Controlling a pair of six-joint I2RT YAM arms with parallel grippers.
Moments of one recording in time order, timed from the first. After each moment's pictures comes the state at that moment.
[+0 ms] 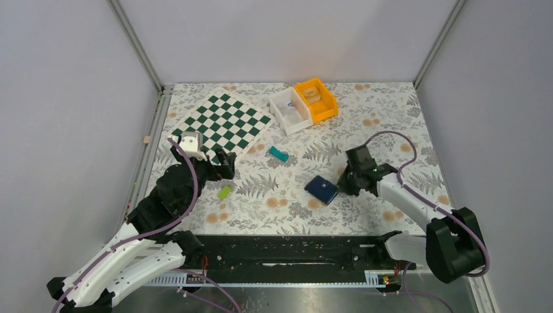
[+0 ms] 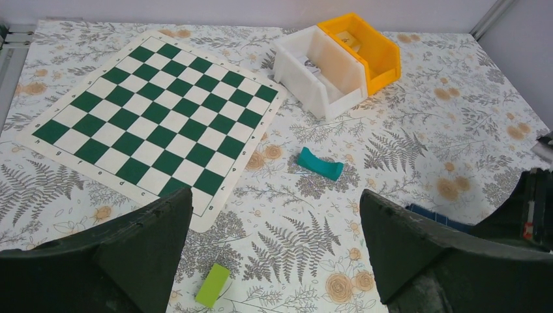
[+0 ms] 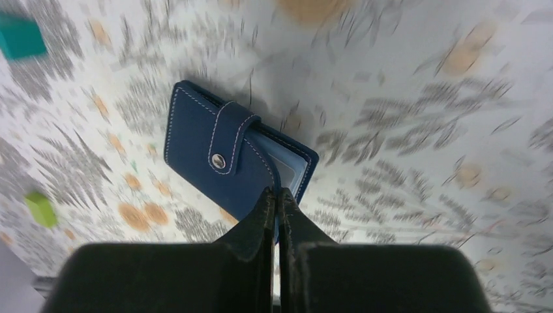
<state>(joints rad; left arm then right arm) -0.79 0.57 0.79 -0.39 -0.53 -0.28 0.34 1.23 0.67 -0.52 -0.02 0.87</state>
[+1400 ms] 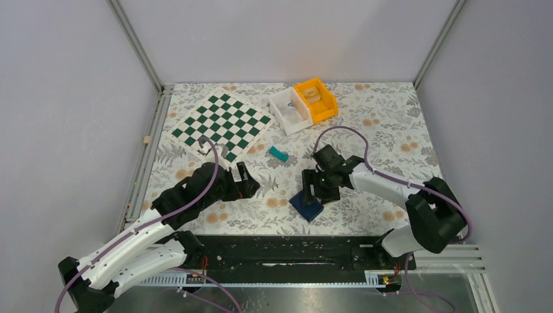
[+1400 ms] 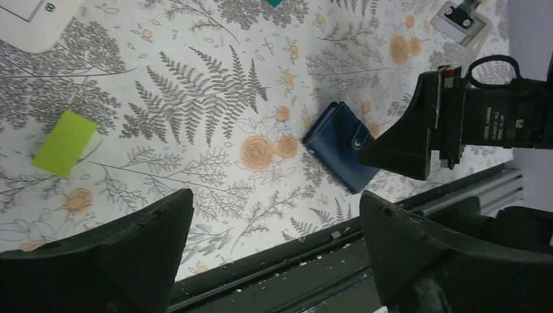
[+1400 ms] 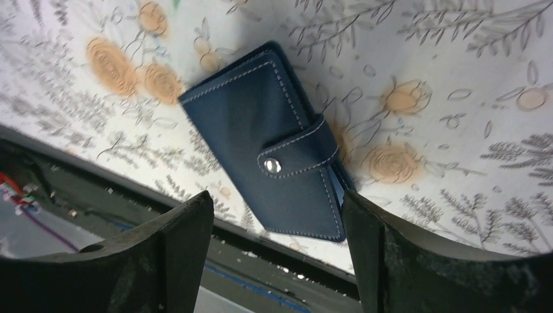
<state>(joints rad) -0.79 0.72 0.71 -0.61 -0.18 -0.77 0.67 1.49 0.85 -0.58 -0.20 0.58</state>
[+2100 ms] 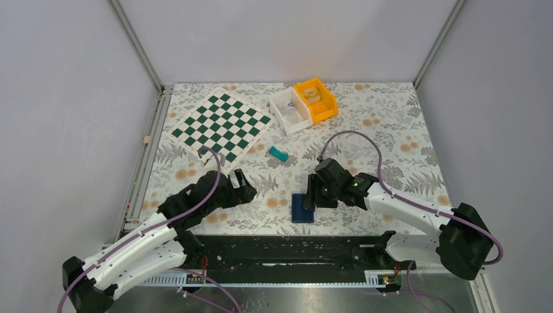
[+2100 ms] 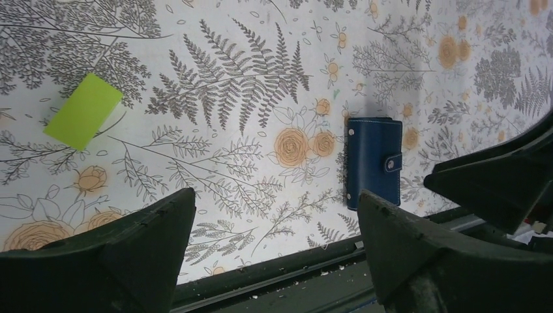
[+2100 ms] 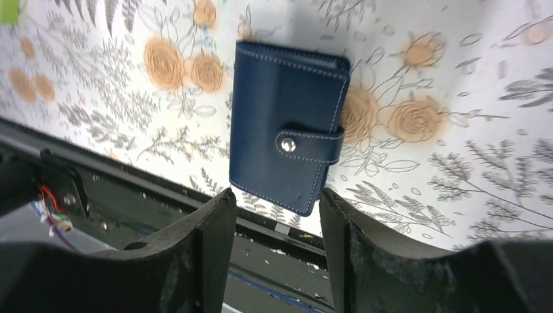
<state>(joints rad) -0.79 0.69 0.56 -0.56 -0.20 -0.87 0.82 1.20 0.68 -0.50 -0.07 0.80</state>
